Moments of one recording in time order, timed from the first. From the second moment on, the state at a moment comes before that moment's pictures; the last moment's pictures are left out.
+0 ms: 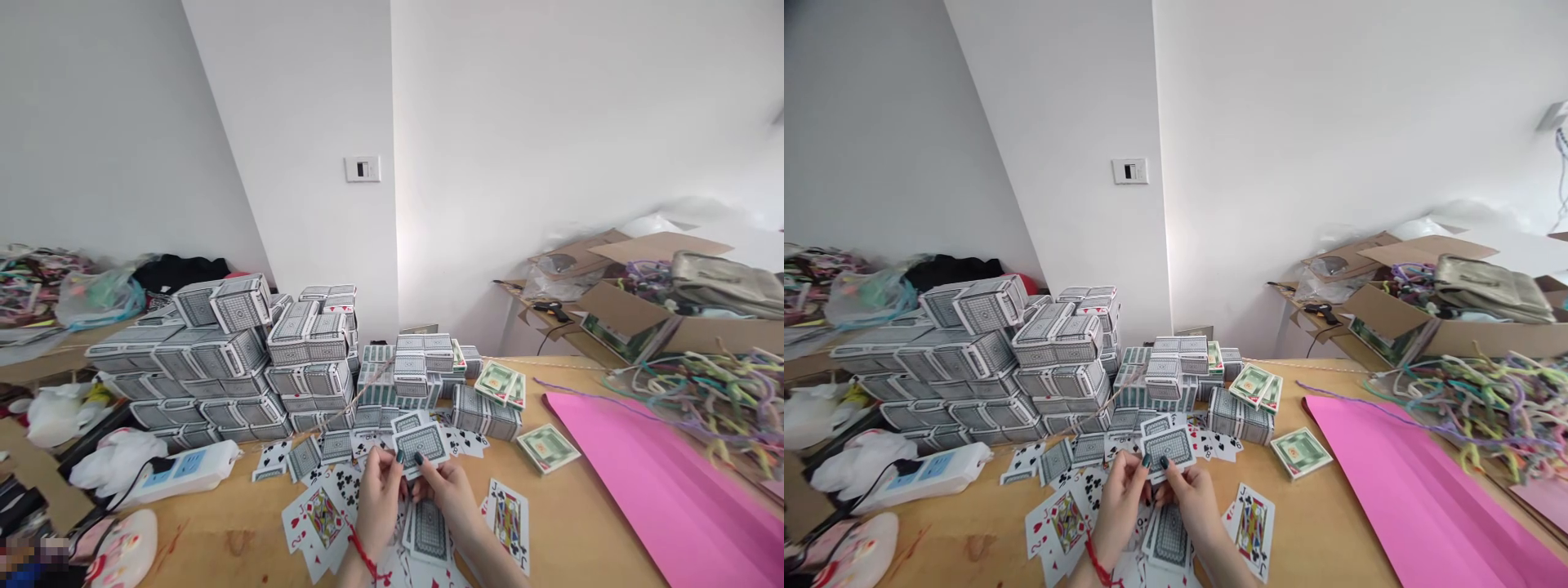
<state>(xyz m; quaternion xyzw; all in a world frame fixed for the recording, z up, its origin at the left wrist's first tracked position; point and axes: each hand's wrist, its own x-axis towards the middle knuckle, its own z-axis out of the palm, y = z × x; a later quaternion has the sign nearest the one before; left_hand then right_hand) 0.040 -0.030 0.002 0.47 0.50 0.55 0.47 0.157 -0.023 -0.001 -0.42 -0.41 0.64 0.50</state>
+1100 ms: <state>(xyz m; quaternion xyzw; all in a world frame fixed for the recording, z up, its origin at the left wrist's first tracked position) 0.027 -0.023 0.011 0.54 0.52 0.51 0.42 0.164 -0.022 -0.001 -0.48 -0.43 0.54 0.54</state>
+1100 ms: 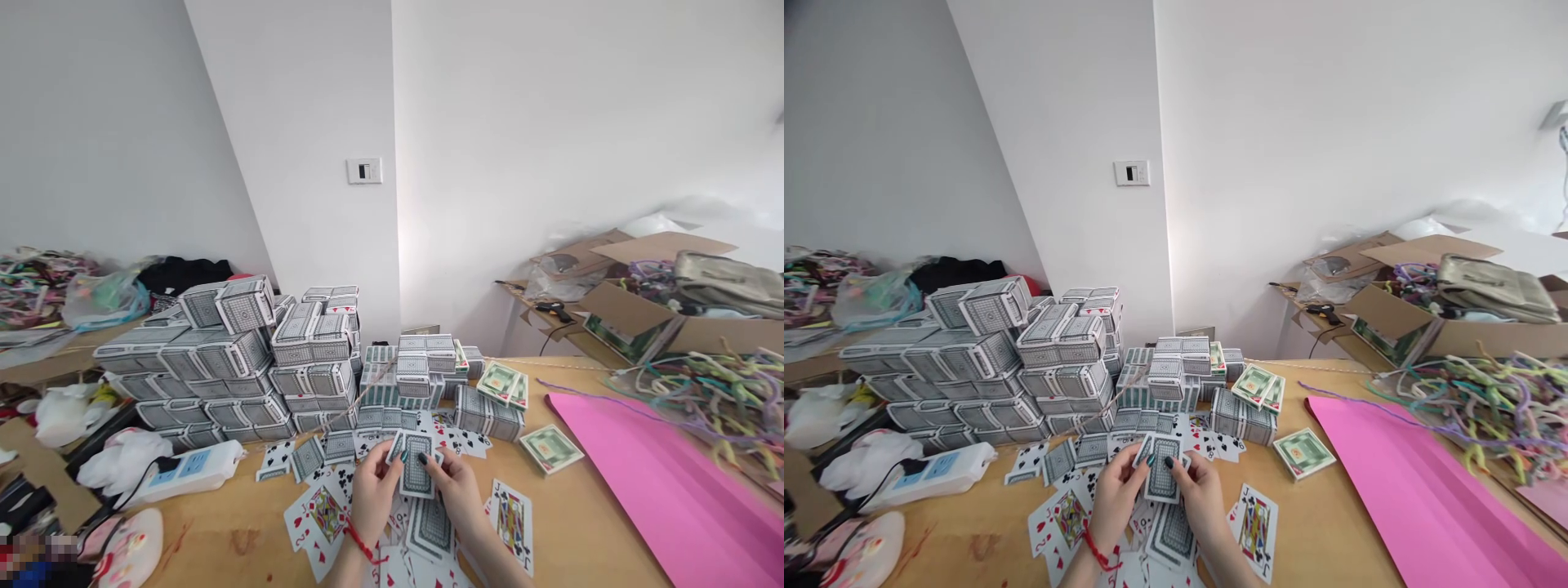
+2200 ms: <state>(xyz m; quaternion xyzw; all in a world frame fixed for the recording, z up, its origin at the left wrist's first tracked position) 0.025 -0.030 0.021 0.45 0.45 0.53 0.57 0.173 -0.023 0.005 -0.47 -0.43 0.50 0.58</state>
